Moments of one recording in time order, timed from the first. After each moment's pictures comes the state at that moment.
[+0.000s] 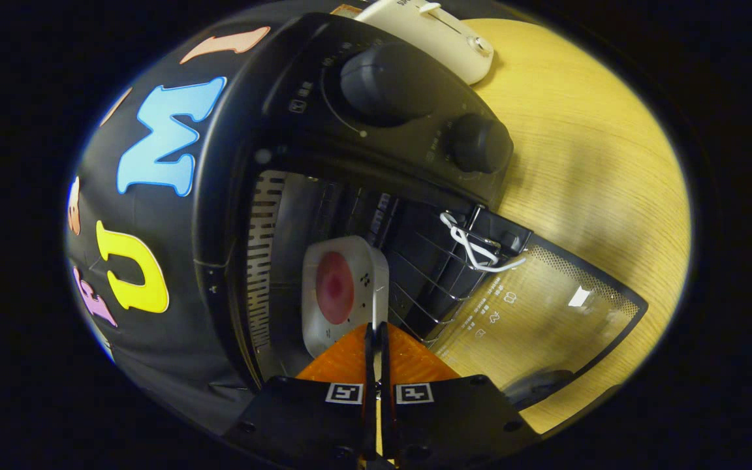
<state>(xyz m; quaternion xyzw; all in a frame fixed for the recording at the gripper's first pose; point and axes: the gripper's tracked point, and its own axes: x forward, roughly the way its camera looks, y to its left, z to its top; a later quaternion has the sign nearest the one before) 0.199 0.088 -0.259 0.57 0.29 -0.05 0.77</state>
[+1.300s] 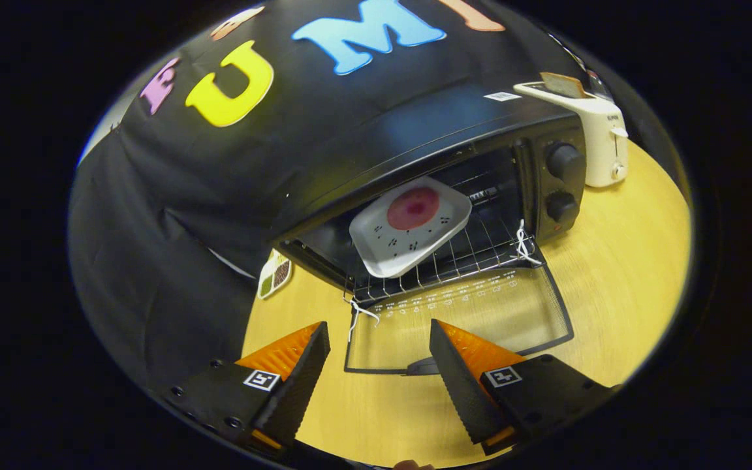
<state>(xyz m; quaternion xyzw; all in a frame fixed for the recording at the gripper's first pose) 0.087 0.131 -0.244 0.19 0.35 0.13 0.91</state>
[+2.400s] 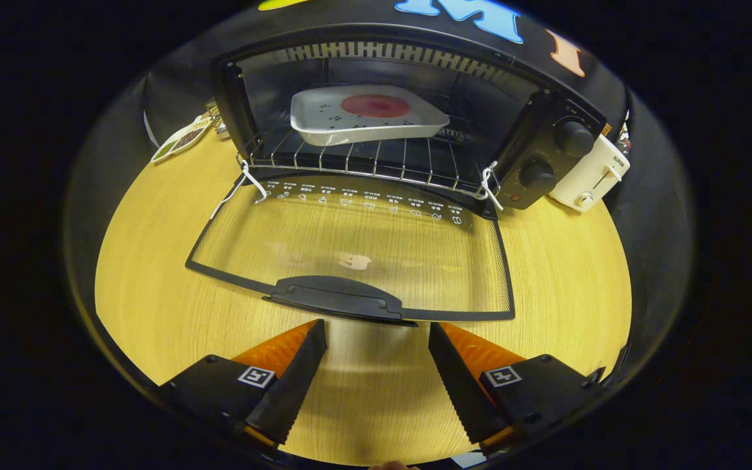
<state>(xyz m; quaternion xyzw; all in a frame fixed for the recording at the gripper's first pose) 0.057 0.072 -0.353 -0.08 0.47 0.00 0.88</state>
